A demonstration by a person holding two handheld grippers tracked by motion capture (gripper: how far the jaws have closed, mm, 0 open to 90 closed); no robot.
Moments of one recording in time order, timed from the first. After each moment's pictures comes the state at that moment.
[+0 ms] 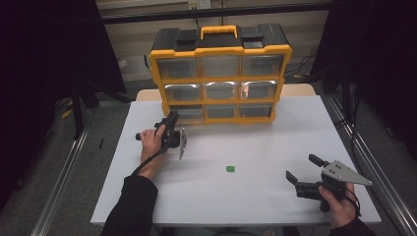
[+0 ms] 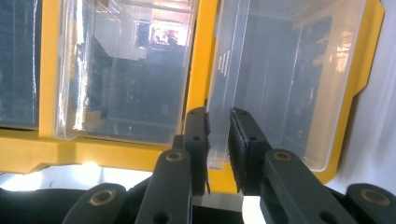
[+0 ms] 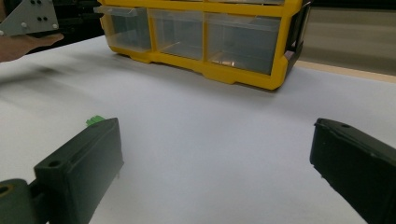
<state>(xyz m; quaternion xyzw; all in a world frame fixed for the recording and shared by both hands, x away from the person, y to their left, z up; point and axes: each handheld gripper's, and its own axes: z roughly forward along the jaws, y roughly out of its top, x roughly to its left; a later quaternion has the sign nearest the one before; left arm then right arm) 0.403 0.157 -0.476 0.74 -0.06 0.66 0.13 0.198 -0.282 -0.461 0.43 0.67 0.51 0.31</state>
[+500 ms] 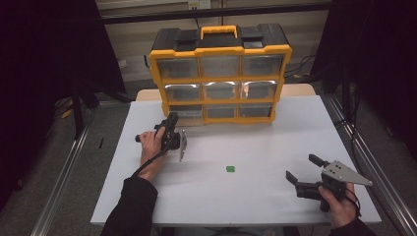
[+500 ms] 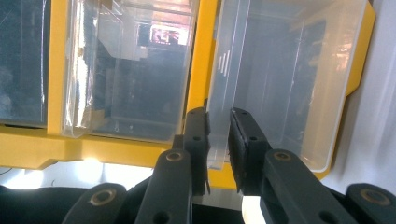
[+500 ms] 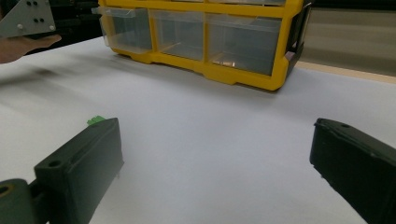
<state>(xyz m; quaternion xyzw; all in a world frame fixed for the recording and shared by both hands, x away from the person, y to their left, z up) 0.396 0.157 -0.475 0.74 -0.06 0.66 0.13 0.198 -0.282 -0.461 0.43 0.67 0.52 0.31</state>
